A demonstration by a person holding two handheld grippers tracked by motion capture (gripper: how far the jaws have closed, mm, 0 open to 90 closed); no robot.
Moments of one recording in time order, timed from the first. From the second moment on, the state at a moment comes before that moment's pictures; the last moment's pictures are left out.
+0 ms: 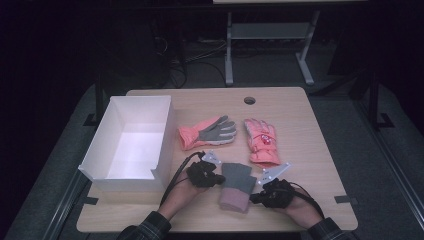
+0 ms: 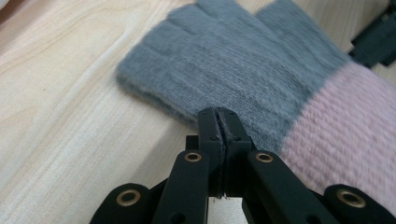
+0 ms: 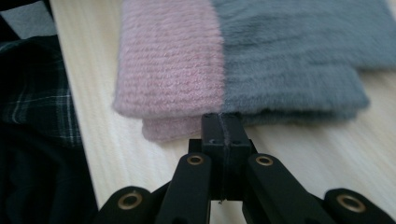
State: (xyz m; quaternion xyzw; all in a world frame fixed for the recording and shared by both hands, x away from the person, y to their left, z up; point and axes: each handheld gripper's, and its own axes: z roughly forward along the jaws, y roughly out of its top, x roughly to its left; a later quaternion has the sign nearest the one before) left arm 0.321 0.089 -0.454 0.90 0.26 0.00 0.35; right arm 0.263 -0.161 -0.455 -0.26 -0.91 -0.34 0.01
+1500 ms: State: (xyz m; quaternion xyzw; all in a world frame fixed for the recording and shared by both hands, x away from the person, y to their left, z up) left arm 0.298 0.061 -0.441 0.92 0.22 0.02 0.33; right arm 0.251 -0.223 -0.451 -0.38 -0.85 -0.37 -0.05
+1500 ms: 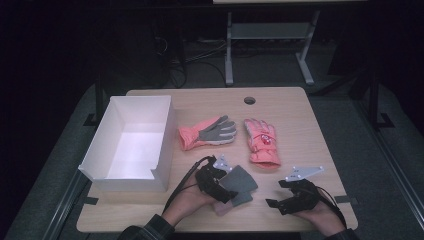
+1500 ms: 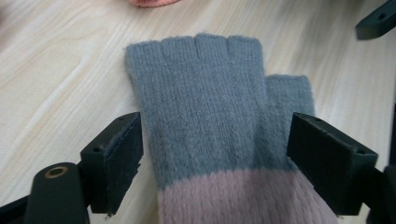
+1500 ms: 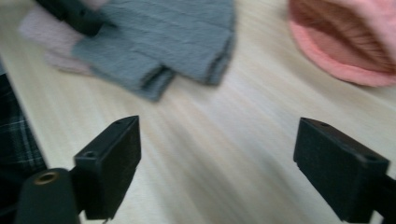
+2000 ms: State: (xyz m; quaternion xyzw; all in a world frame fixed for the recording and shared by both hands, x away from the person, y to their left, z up) left arm 0.300 0.058 -0.458 0.92 0.23 0.01 0.31; right arm 0.258 -0.231 -0.455 -0.40 -0.83 -0.37 -0.08
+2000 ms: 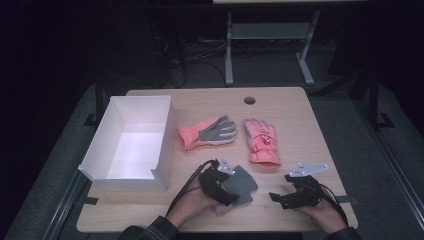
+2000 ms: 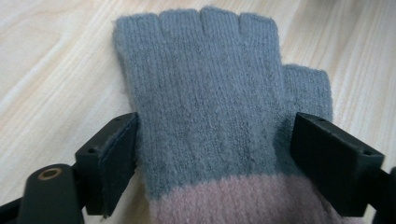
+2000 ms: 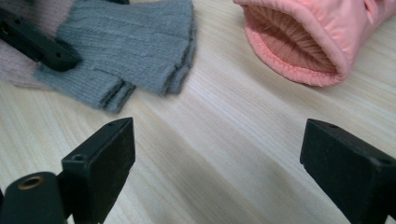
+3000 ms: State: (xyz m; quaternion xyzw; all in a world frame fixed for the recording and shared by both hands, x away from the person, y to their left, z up) left arm 0.311 0.071 -0.418 0.92 0.22 -0.05 0.33; right arm 0.258 -0.233 -0.454 -0.40 -0.83 -0.38 -0.09
